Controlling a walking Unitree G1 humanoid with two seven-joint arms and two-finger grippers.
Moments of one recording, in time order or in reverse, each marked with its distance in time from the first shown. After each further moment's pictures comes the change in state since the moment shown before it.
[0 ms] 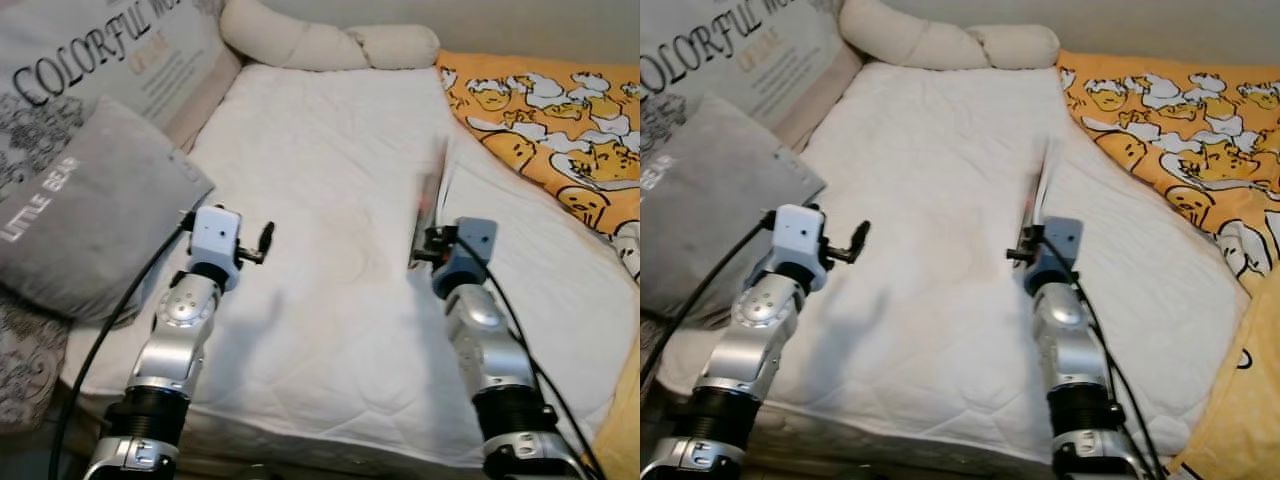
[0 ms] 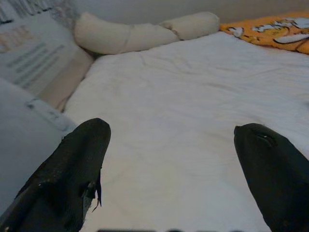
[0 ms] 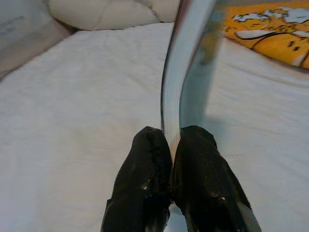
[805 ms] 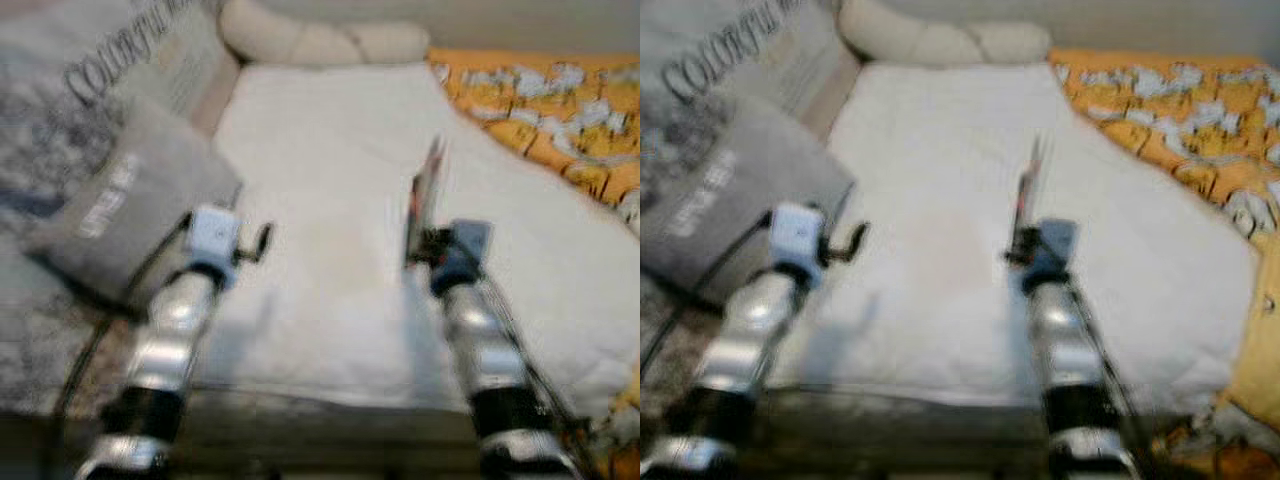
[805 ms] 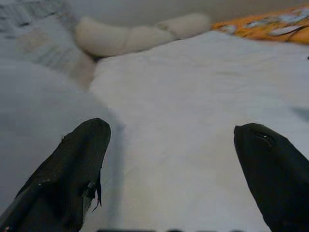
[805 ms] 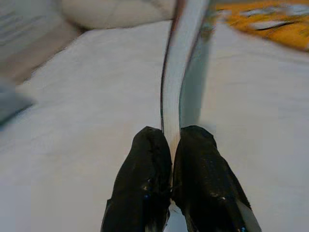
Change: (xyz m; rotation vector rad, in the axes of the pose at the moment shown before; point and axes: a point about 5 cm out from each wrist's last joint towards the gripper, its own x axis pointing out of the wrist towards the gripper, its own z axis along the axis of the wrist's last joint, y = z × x) left arm -0.001 0.007 0.000 0.023 0.001 0.000; right arm 0.000 0.012 -0.003 0.005 0.009 0.053
